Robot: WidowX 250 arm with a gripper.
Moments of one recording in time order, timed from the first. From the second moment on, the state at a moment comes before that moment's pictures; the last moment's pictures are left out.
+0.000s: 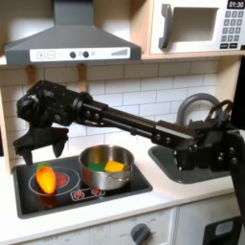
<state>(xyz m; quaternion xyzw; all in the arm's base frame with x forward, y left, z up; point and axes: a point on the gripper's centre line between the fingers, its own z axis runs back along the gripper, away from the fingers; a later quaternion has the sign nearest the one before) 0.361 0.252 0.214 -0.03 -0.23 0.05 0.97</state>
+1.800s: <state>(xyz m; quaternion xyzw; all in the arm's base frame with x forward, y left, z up) 0.386 0.252 0.157 -0.04 -0.15 0.04 0.99</state>
